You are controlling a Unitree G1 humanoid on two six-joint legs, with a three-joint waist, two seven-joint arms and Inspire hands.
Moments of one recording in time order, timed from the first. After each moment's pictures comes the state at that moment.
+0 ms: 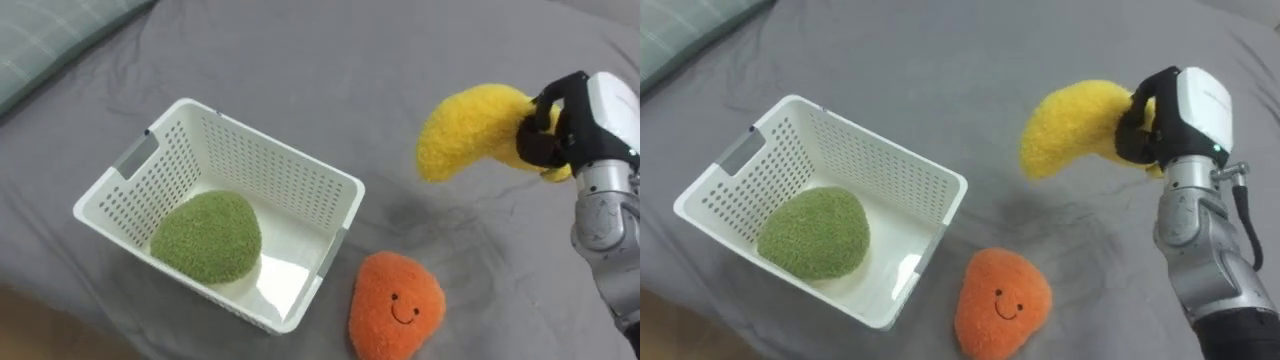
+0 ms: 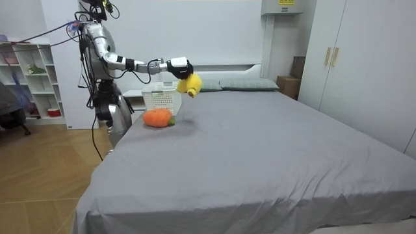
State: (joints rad) left arm 0.15 0.30 0.04 1.05 0.06 0.04 0.22; right arm -0.25 -0.61 0.13 0.30 -0.41 0.03 -0.31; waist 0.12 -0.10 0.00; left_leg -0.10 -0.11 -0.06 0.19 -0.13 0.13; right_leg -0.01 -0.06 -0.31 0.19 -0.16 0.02
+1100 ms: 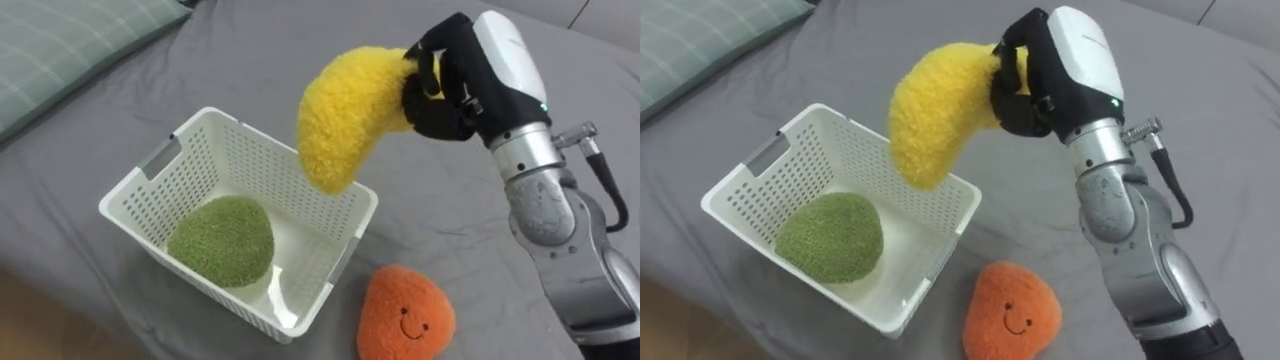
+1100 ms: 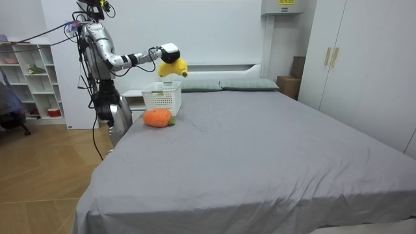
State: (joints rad) left arm 0.17 0.26 0.04 1.00 0.17 0.09 0.25; right arm -0.26 -0.47 0.26 -0.20 -0.46 0.13 -0.03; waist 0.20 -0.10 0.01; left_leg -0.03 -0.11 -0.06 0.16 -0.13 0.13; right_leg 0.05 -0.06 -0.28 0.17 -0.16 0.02
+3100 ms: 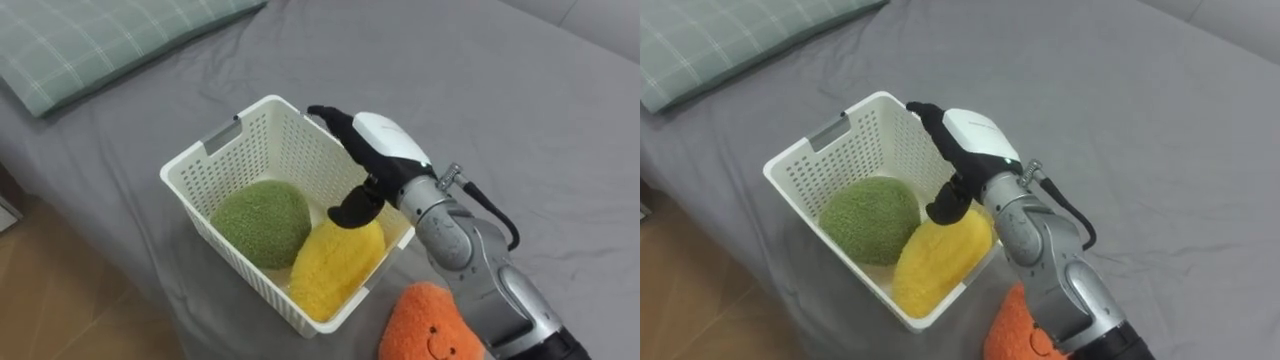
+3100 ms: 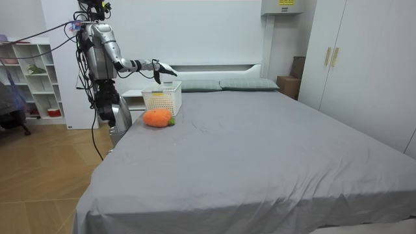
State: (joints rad) left arm 0.14 0.20 0.08 1.02 0.36 0.17 0.25; right arm -0.26 -0.30 0.40 -0.03 -0.62 0.20 0.17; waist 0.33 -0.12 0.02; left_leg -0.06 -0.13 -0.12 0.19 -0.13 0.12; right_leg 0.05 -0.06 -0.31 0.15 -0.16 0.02
